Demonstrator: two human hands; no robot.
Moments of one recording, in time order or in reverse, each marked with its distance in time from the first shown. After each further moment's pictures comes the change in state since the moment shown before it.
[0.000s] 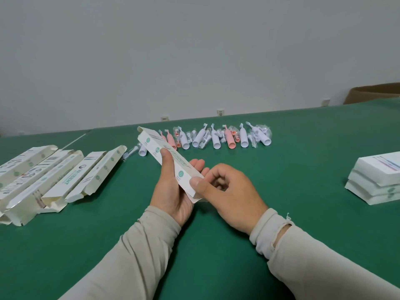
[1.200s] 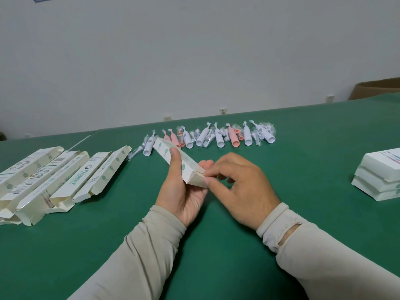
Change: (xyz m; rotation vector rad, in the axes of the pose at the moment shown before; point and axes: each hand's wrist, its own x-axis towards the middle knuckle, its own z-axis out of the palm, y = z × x) left_hand -0.014 0.005 0.016 -0.073 0.024 -0.044; right_hand 0.005 -0.003 -0.012 -0.442 0.100 -0.382
